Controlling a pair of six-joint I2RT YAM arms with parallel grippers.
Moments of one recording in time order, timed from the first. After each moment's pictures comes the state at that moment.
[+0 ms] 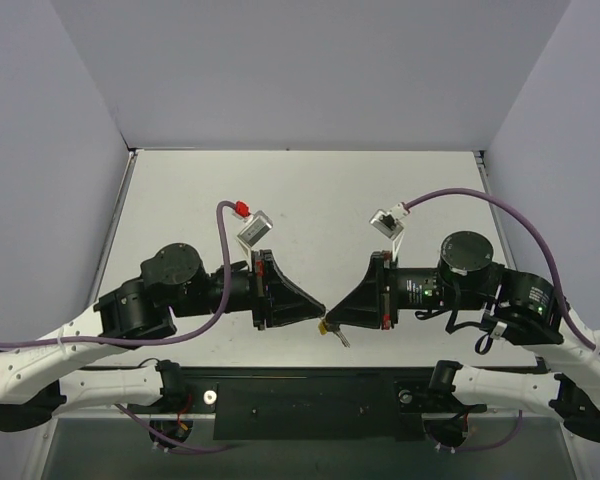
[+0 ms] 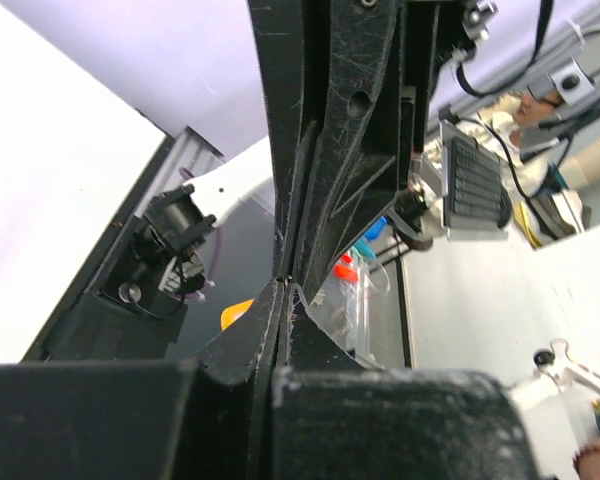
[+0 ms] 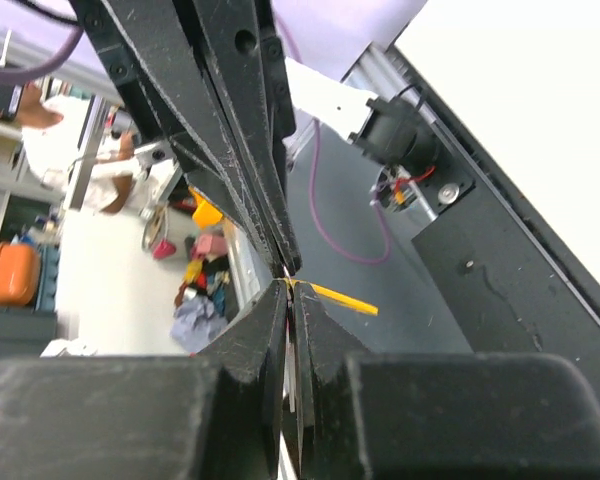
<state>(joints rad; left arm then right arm) -1.21 0.92 1.23 -0.31 0.28 -0.82 1.08 0.91 1.37 -0.71 -0.38 0.81</state>
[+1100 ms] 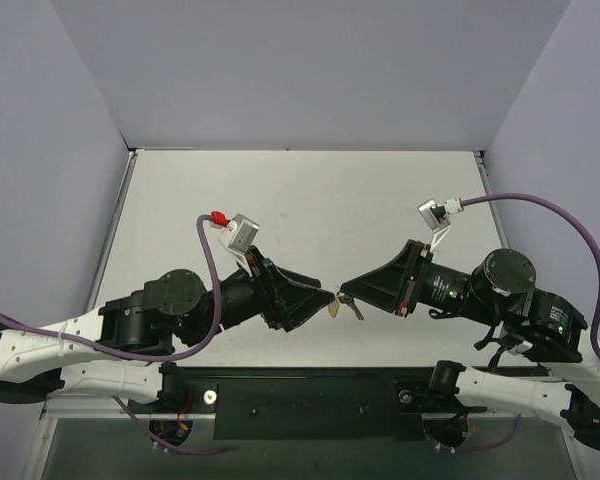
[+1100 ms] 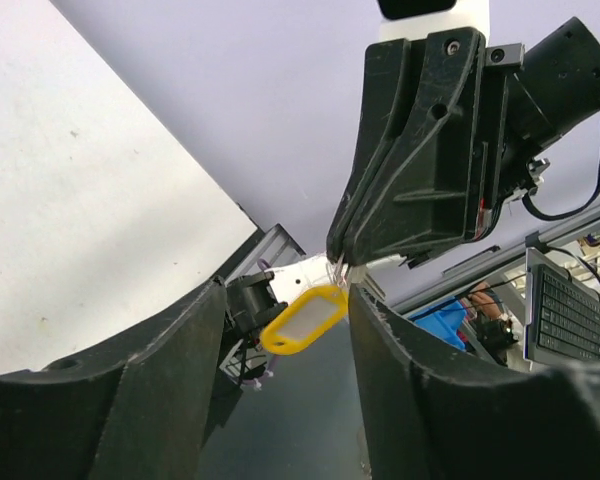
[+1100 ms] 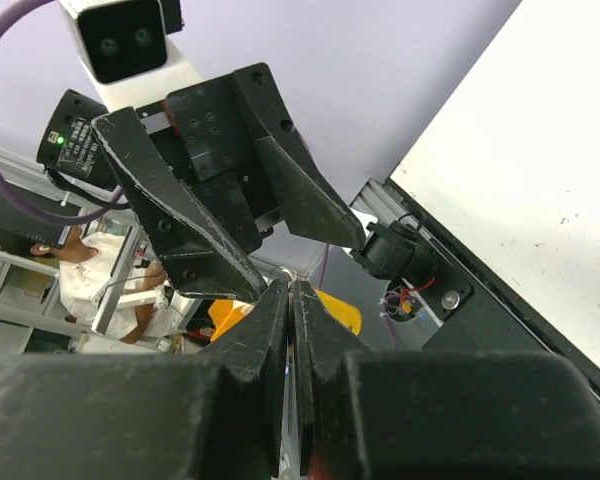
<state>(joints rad) -1.48 0.93 1.24 -0.27 -0.40 -0.76 1.09 0.77 1.25 -0.51 -0.08 0.92</state>
